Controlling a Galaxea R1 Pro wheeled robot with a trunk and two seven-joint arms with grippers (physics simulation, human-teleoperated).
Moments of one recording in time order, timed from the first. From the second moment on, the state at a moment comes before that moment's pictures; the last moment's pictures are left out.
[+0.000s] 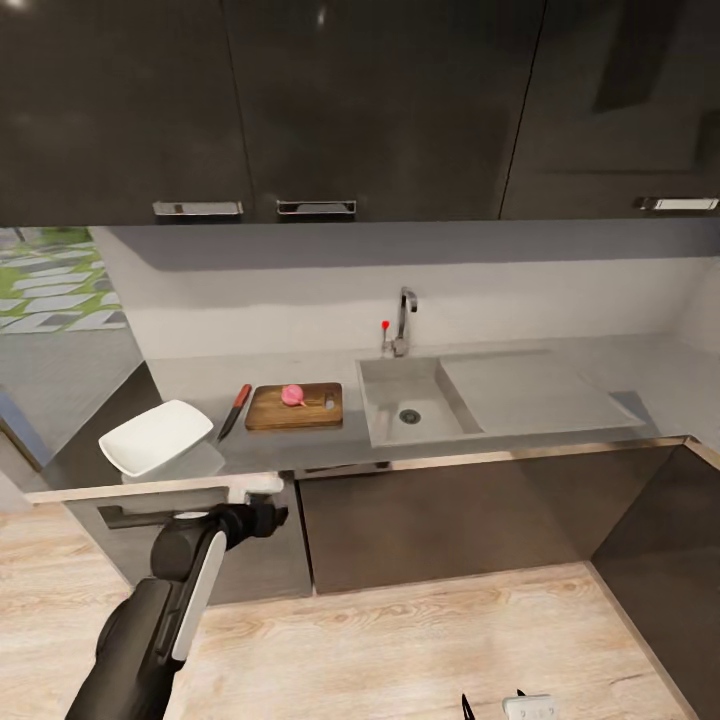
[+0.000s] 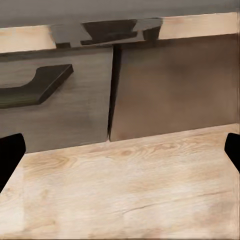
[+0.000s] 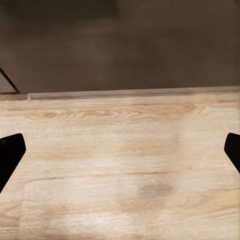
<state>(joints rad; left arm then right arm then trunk) -0.40 -0.06 -0.05 -1.55 0.05 0.98 0.02 -0.04 -0.05 0.18 -0.74 -0.09 -0.31 -0.08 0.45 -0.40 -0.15</state>
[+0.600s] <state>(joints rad) 0.09 0.00 -0.05 -1.52 0.04 0.28 -0.02 -0.04 -0.05 0.18 -0.74 -0.09 -0.31 -0.08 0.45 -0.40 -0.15</state>
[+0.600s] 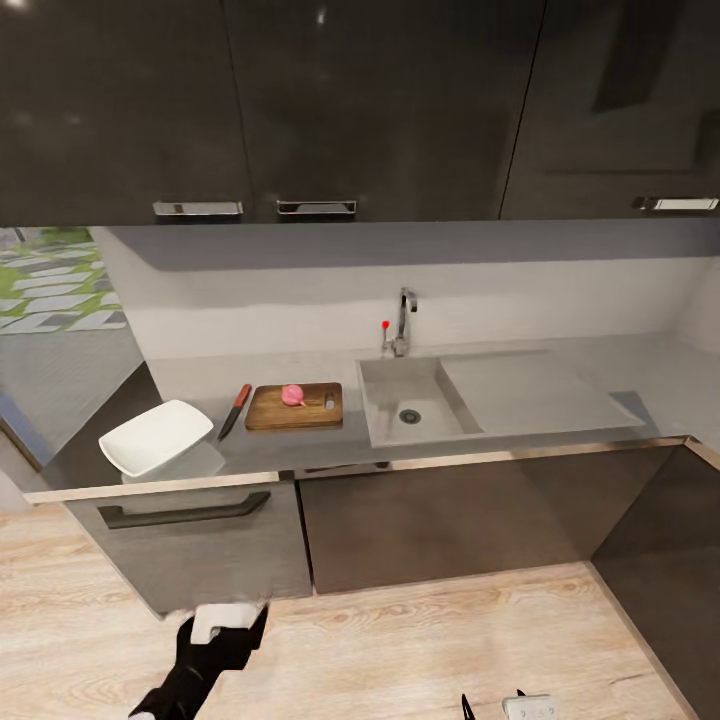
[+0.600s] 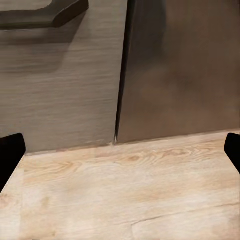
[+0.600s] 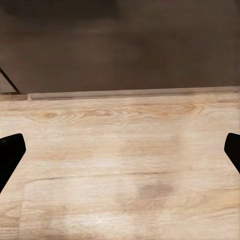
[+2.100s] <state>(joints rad) 0.23 0.04 0.06 -1.00 0.05 -0.01 -0.02 -0.04 -0.06 0.18 -0.74 -0.09 -0.31 -0.08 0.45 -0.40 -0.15</state>
